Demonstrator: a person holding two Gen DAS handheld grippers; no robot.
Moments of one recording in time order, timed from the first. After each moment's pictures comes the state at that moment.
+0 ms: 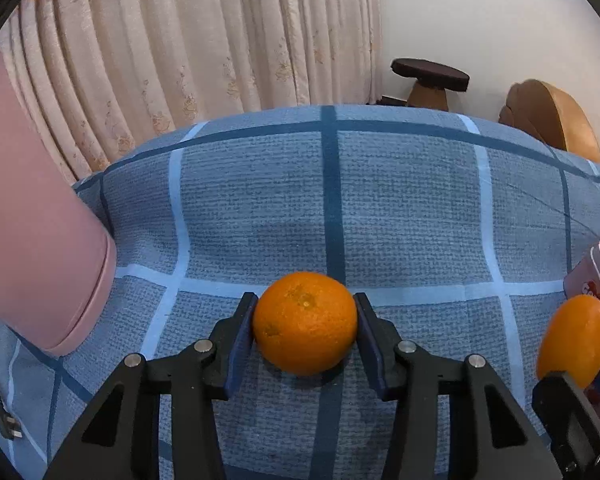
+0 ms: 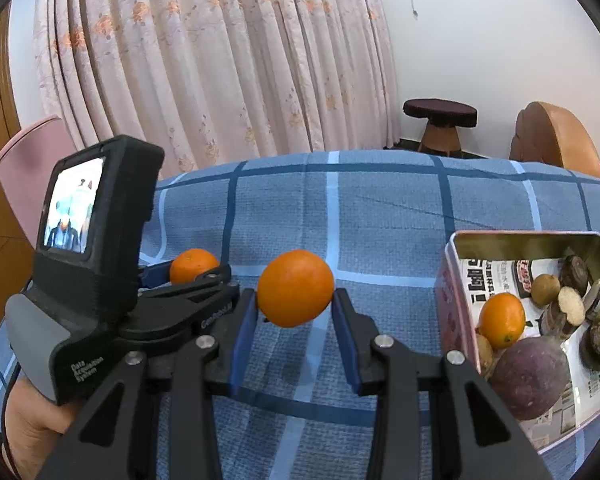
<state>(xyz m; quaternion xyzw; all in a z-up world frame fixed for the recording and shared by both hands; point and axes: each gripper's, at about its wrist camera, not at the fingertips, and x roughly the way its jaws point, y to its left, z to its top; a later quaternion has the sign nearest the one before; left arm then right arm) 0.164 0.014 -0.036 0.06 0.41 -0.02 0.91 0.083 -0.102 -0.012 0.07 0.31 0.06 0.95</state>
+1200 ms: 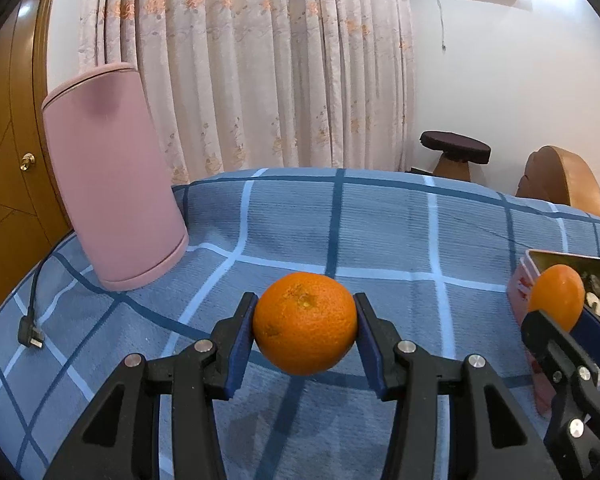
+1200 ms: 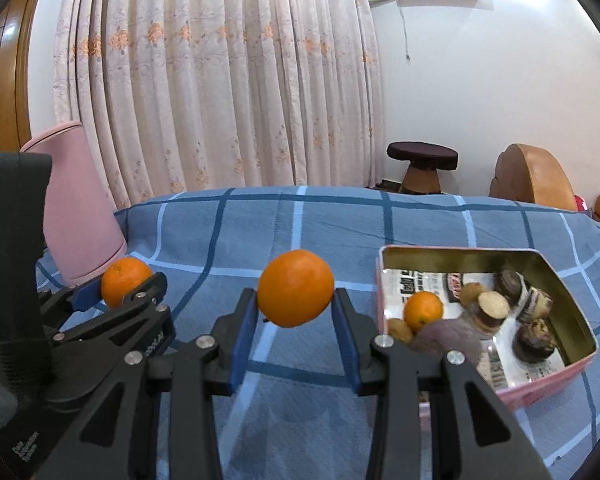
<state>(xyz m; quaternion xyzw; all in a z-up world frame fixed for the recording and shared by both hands) 0.054 0.010 -0.008 0.02 0.28 0.04 0.96 0.015 -0.121 0.000 0.03 0.25 0.03 0.97</state>
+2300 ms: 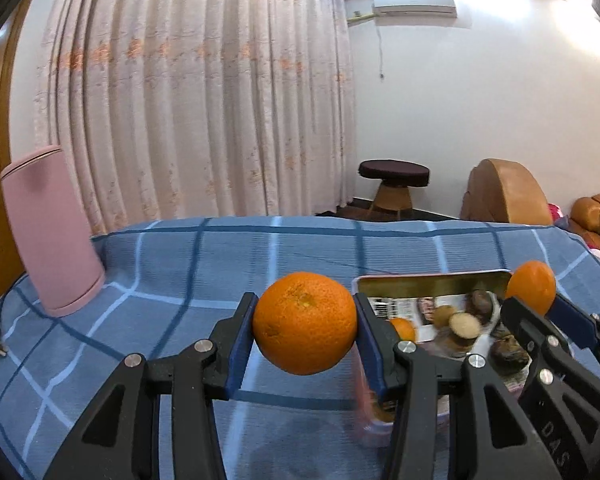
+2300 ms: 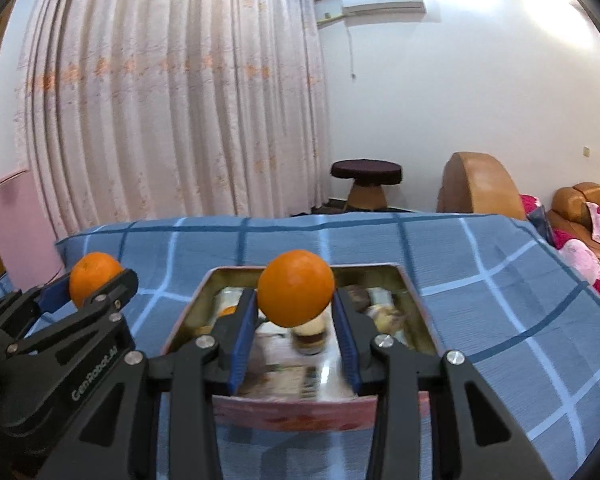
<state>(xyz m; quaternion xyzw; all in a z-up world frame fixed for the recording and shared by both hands) 0.008 -0.124 0.021 0.03 0.22 -0.06 0.97 -0.030 -0.254 0.017 0.04 0.20 -0.06 0.98</state>
